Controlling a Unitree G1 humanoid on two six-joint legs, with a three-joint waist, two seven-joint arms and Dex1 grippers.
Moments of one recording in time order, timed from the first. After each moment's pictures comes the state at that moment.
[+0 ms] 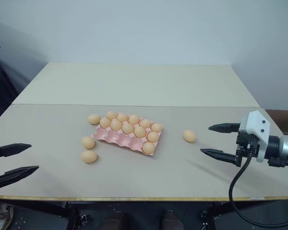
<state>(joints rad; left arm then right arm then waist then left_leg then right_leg) 0.36 0.96 0.92 -0.38 -0.78 0.66 -1.28 -0.10 -1.01 -0.39 -0.26 0.57 0.37 1.22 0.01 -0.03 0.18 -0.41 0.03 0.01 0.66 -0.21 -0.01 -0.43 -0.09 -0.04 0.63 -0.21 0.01</state>
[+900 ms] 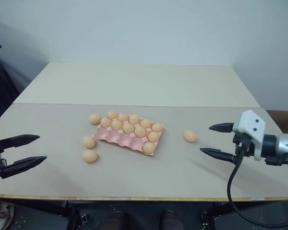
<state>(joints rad) 0.17 0.98 0.77 -0.30 -0.79 0.62 -1.26 -0.17 -1.03 -0.26 -0.31 0.47 0.45 1.06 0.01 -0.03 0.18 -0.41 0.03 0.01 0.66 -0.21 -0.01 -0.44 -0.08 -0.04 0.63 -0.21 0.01</state>
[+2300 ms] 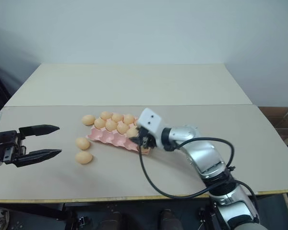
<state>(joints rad) -0.02 1.02 0.59 -0.25 -0.79 0.61 -1.32 -0.64 -0.44 0.38 -0.33 0.19 0.82 0.73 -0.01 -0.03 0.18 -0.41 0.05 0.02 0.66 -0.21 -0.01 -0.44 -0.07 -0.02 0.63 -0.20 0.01</state>
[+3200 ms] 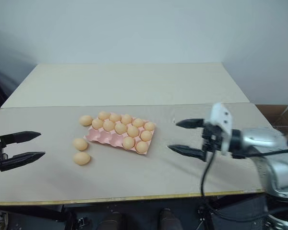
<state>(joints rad) 0.12 1.04 0.71 -0.12 -0.71 0.57 -1.38 -0.28 -0.86 -0.29 -0.44 0.60 0.63 1.23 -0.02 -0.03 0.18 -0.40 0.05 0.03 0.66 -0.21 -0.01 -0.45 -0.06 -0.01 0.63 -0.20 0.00</state>
